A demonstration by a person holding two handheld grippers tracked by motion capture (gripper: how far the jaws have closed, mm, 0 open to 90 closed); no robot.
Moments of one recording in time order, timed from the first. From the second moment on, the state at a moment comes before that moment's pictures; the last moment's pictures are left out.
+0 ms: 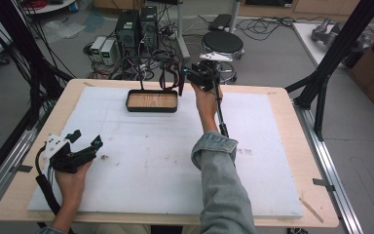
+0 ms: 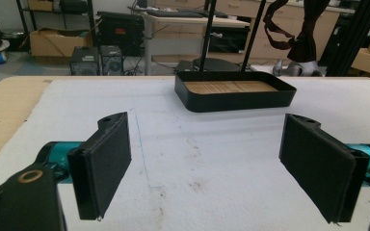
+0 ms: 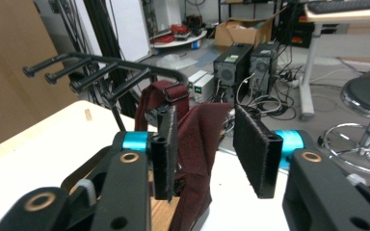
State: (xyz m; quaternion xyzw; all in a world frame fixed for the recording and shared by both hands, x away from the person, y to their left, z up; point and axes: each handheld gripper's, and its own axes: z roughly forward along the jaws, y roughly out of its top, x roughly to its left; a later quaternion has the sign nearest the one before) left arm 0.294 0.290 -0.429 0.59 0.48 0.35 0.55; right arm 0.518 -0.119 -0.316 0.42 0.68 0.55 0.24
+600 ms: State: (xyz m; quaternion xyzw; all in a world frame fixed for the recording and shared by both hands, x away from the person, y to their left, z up) left arm 0.289 0.293 -0.428 0.59 0.48 0.36 0.54; right arm 0.466 -0.165 -0.277 0.38 0.65 0.59 0.28
